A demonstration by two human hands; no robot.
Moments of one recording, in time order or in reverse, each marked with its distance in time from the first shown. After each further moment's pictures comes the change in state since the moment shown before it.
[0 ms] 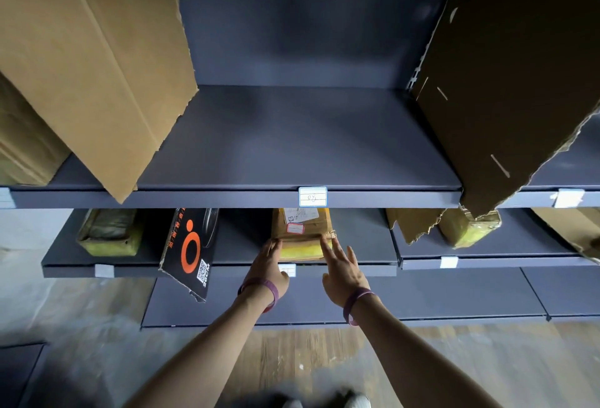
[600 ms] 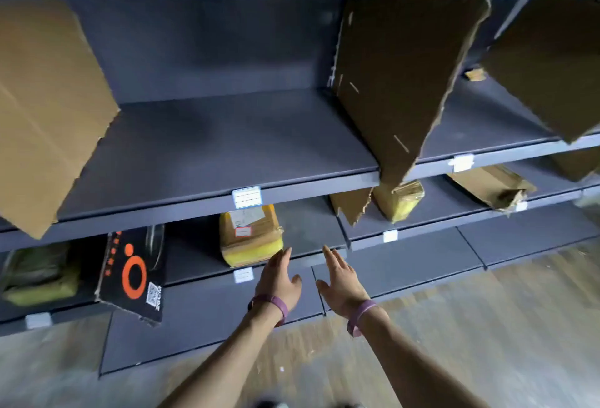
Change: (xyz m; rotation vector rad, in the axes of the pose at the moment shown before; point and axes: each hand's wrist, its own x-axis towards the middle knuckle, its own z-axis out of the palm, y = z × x) left_hand -0.046 0.089 0.040 -0.126 -0.094 0.150; right_hand -0.075 0.056 -0.029 0.207 0.088 0.150
